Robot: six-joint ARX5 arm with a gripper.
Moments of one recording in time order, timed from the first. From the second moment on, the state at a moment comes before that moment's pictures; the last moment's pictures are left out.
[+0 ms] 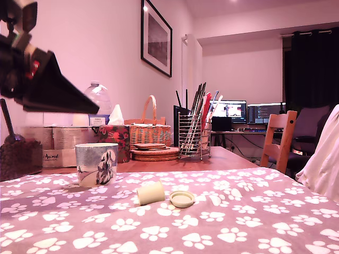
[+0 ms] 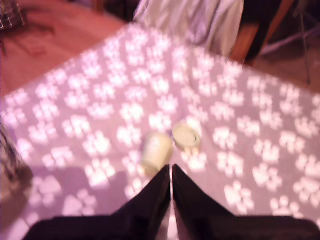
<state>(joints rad) -0.42 1.17 0.37 0.29 0.54 0.17</state>
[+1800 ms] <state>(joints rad) -0.59 1.29 0.26 0.73 0.44 0.15</state>
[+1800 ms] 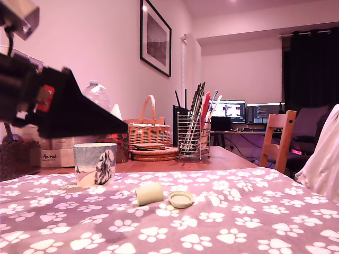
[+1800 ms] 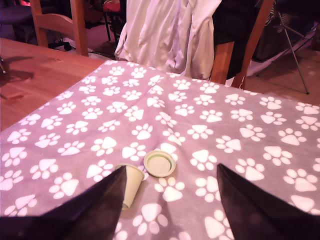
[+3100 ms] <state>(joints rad) -0.55 1.76 0.56 0.71 0.49 0.16</state>
